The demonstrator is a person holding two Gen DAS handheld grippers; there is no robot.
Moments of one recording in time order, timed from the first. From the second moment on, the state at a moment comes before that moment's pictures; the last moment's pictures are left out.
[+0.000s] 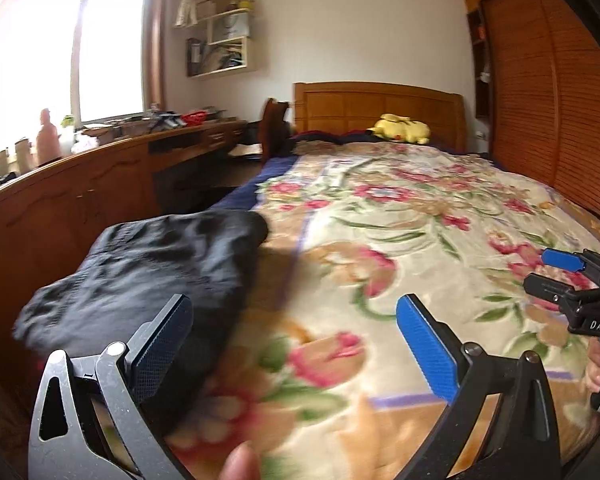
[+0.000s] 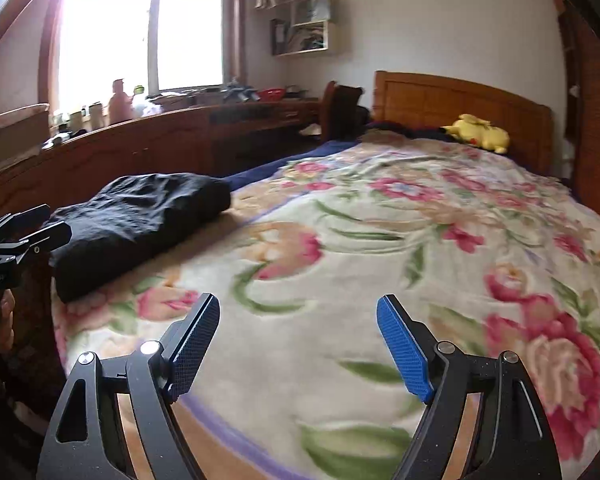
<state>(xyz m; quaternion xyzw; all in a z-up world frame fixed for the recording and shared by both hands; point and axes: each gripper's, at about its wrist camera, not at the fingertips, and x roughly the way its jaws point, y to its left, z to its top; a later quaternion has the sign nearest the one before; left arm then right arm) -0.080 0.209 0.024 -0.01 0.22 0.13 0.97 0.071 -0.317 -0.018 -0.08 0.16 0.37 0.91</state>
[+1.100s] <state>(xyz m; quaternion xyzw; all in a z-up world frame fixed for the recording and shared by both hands) 0.041 -0.017 0.035 0.01 0.20 -0.05 0.98 0.047 -0.477 -0.001 -0.01 0.10 0.18 0.98</state>
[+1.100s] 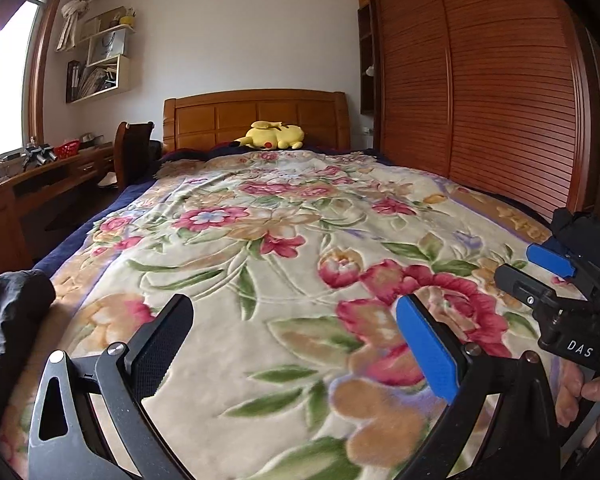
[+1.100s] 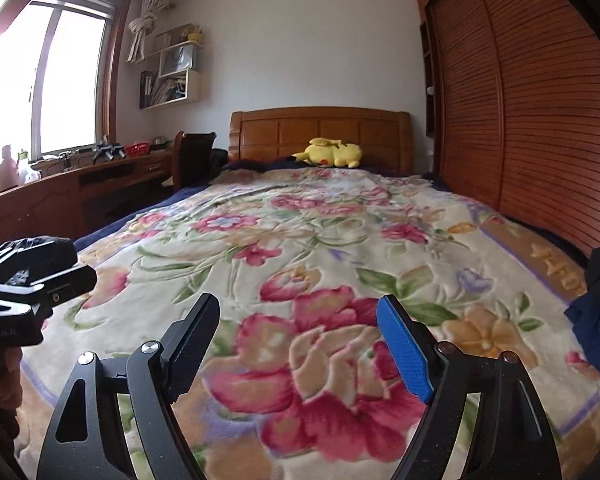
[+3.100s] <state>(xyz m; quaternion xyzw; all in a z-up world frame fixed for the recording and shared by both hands) 0.036 -0.012 0.029 0.01 0.19 -0.02 0.98 0.066 -0.479 -0.014 -0.01 0.10 0.18 0.98</state>
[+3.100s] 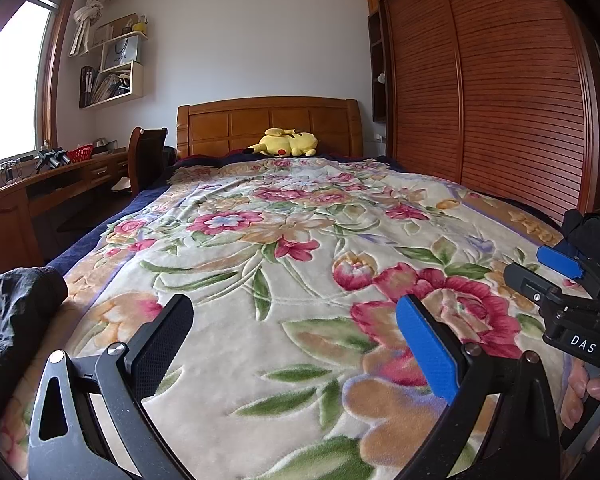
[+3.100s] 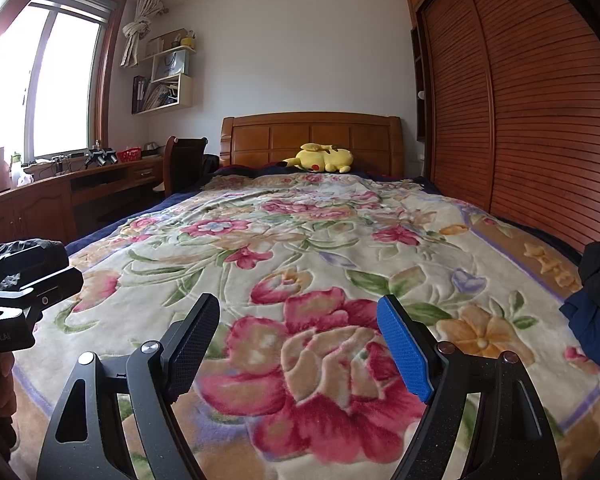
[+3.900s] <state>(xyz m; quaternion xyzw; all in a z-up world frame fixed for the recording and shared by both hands) 0.035 -0.013 0.030 0.01 0.18 -0.02 0.98 0.070 -0.482 -0.015 -0.01 0.09 0.18 0.98</state>
